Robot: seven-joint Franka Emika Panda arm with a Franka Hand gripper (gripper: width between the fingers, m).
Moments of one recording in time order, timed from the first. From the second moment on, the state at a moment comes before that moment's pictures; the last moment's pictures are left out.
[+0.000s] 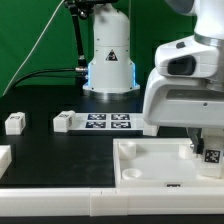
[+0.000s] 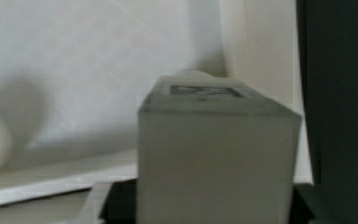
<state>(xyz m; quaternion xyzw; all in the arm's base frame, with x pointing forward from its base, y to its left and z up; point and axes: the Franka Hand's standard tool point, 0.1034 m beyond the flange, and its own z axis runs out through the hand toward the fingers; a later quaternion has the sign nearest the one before) 0.634 0.117 0.070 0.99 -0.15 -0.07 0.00</state>
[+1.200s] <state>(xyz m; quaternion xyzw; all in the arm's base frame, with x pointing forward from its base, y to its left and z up) 0.634 0.128 0.075 0.97 -0.23 -0.06 -0.01</state>
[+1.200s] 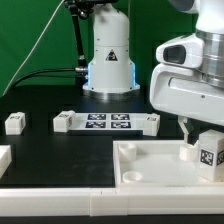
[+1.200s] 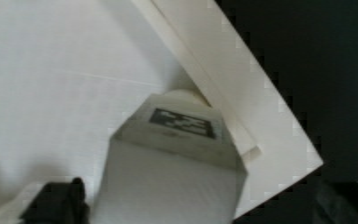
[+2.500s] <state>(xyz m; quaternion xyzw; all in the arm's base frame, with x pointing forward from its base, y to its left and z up) 0.636 0.123 0.074 0.96 0.27 -0.04 -0.02</state>
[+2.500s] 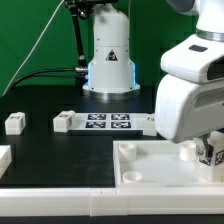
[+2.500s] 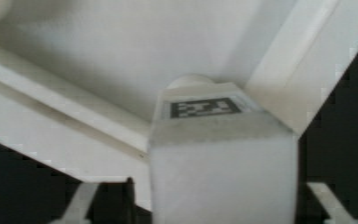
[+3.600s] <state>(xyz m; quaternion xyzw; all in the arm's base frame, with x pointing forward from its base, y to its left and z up) 0.637 0.119 0.071 0.97 -0.24 -0.06 0.01</state>
